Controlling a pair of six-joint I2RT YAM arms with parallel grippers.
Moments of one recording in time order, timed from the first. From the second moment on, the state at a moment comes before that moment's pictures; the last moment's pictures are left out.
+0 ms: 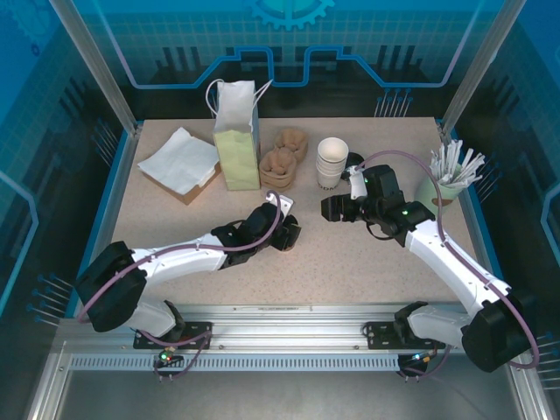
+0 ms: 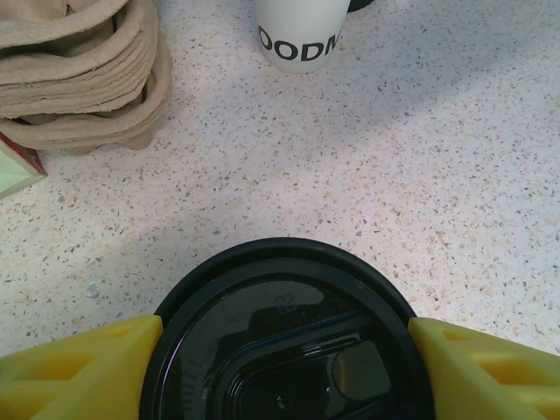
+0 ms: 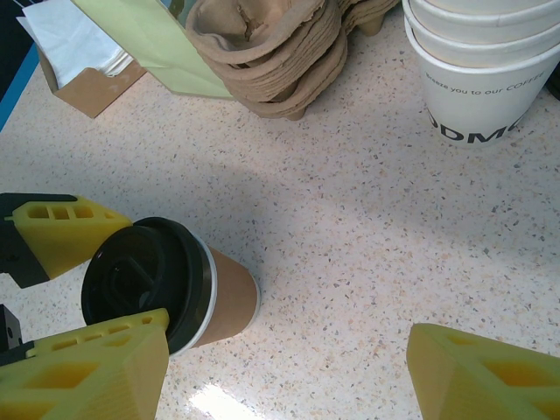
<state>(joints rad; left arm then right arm) -0.85 1.45 0.81 -0.06 -0.27 -0.27 0.41 1.17 0.93 -0.50 -0.24 0.30</state>
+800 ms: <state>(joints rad) -0.86 1.47 0.81 -0.05 -0.26 -0.28 0.41 1.17 0.93 -0.50 -0.24 0.30</state>
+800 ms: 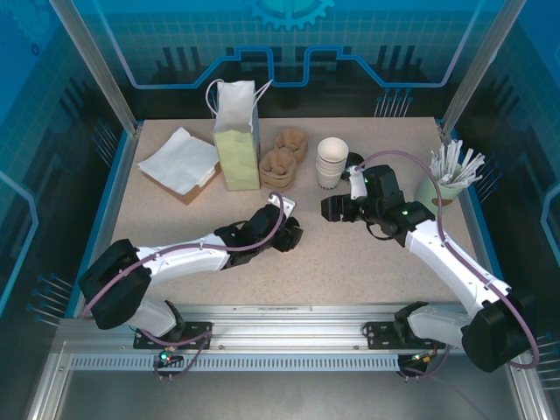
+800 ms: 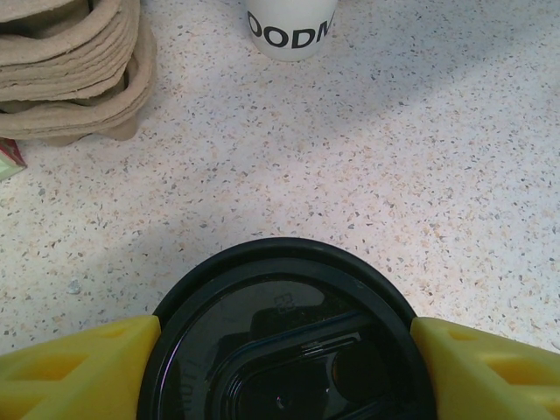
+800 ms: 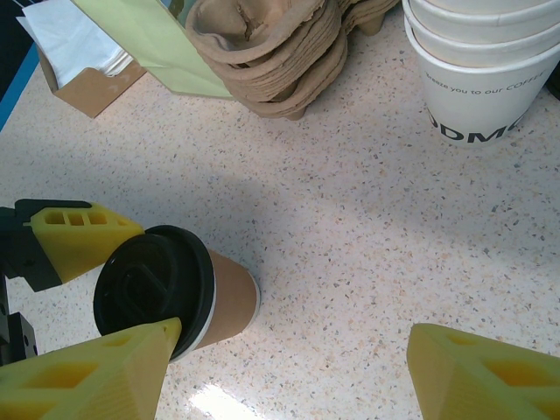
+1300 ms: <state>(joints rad) -0.86 1.49 0.84 -0.09 -0.27 -0.30 0.41 1.17 0.93 -0.50 -0.24 0.30</state>
